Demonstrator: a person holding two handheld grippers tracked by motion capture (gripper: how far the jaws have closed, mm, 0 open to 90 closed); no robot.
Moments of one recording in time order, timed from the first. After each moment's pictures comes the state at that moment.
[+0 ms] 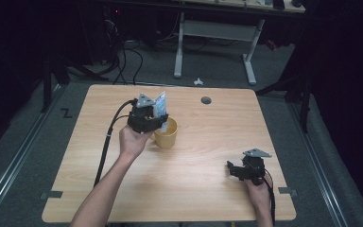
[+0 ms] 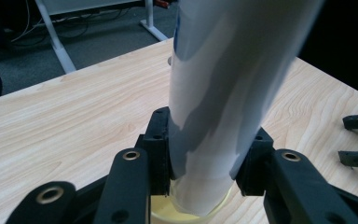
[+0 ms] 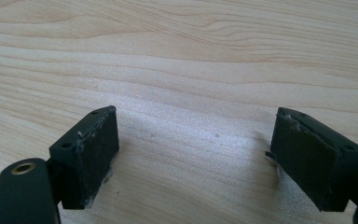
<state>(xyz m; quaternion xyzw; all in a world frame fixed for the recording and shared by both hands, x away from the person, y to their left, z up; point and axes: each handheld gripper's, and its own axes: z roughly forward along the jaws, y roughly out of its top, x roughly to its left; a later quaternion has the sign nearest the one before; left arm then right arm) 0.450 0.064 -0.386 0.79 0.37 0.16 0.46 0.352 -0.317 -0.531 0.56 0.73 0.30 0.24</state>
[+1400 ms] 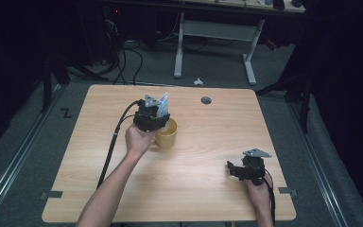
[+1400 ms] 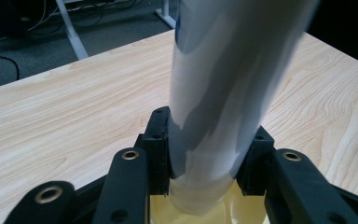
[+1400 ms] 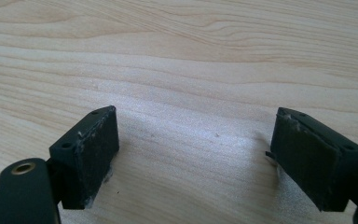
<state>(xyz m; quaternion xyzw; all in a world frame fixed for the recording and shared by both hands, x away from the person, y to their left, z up) 0.470 0.049 -0.412 0.79 0.39 0.18 0.43 0.352 -0.317 -0.531 0.56 0.73 0.30 0.24</state>
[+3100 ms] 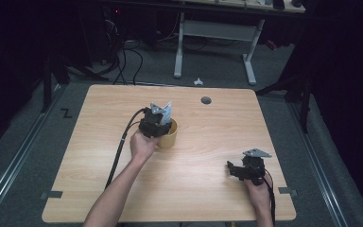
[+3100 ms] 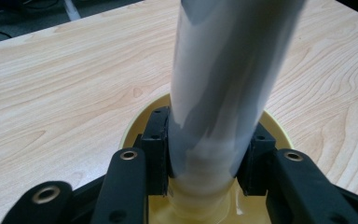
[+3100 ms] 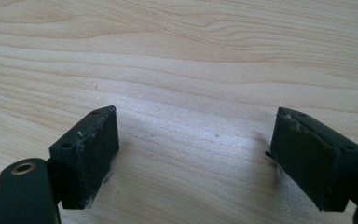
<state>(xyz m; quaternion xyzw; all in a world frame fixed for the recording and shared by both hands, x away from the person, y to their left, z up) 0.473 0.036 -0.448 0.81 0.41 0.17 0.40 0.352 -0.317 -0.531 0.56 0.73 0.30 0.24</state>
